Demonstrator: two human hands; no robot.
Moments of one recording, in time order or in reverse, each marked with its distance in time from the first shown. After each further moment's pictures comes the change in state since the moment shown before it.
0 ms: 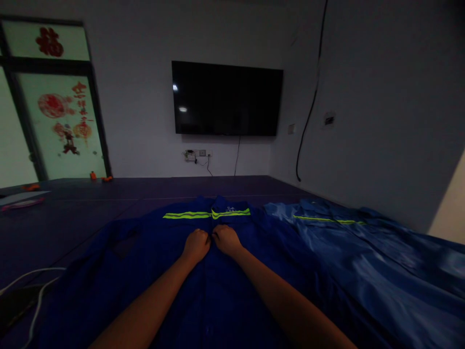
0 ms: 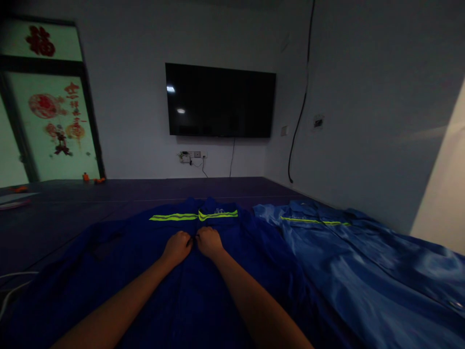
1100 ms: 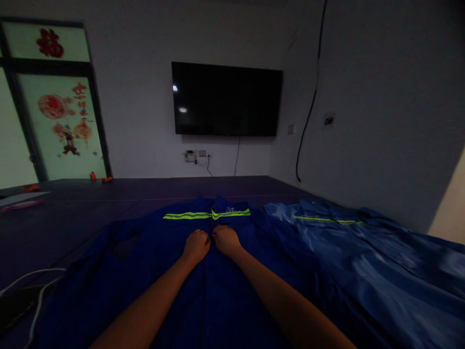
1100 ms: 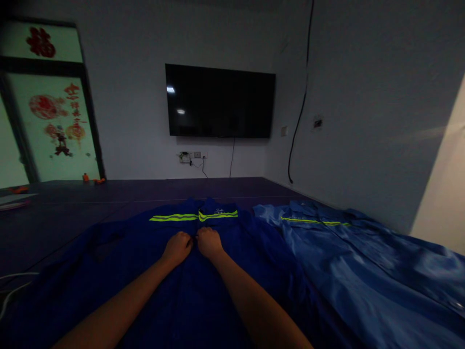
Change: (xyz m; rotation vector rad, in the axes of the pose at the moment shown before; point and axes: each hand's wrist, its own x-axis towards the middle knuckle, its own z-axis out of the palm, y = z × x) left_hand -0.002 0.003 -0.002 0.001 0.016 0.001; right_hand -0.002 -0.008 -0.005 -0.051 -0.010 0.047
